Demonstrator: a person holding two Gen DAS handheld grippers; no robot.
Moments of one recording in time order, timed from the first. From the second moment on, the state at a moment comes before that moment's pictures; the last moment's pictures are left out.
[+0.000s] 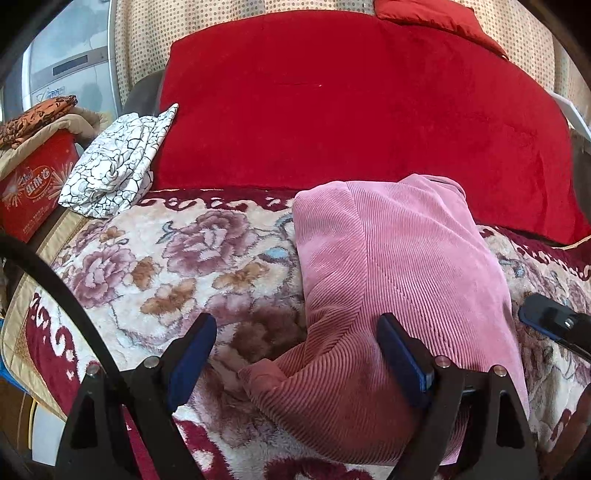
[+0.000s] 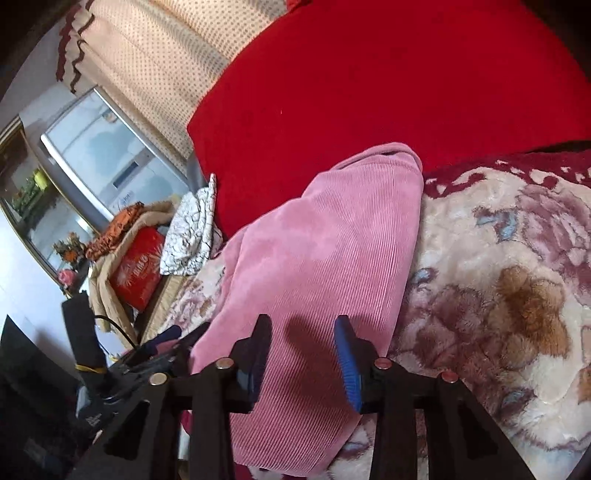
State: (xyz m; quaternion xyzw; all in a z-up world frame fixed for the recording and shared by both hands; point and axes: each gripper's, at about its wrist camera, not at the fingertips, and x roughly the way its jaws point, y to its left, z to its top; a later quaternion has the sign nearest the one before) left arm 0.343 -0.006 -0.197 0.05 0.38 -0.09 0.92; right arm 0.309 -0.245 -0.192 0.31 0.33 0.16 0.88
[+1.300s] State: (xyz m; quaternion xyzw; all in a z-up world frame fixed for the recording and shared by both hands) left arm 0.370 0.004 -0.226 -0.20 0.45 -0.35 0.79; right arm 0.364 -0.253 -0.217 0.39 0.35 0.16 0.84
